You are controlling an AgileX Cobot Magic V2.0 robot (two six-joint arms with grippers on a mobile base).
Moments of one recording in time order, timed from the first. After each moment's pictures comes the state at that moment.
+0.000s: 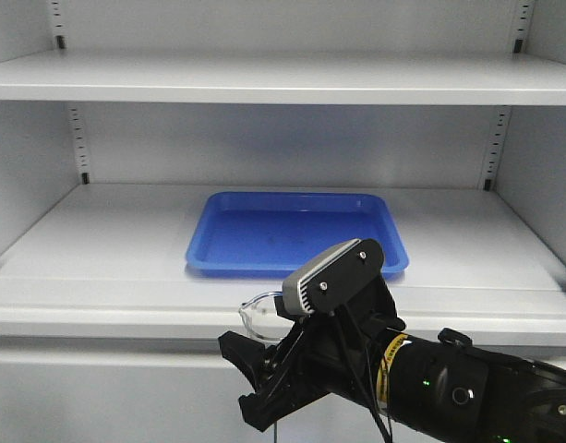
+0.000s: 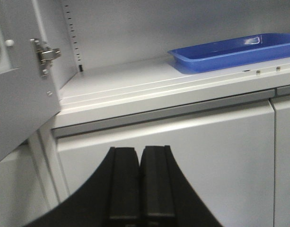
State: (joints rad) left arm -0.13 -0.01 0.03 0.05 0.00 0.09; right arm 0.62 1.46 -0.96 -0.83 -0.25 0.66
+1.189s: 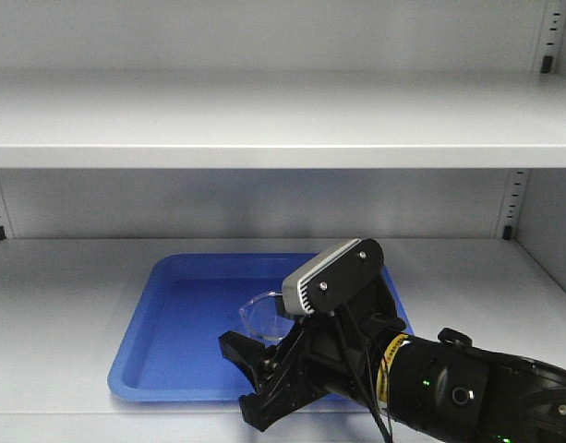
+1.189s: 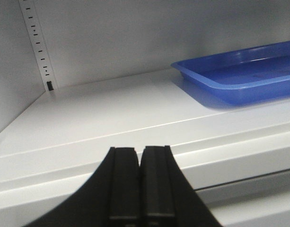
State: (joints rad) left arm -0.13 -0.01 0.03 0.05 0.00 0.09; right arm 0.62 1.46 -0.96 -0.83 -0.25 0.66
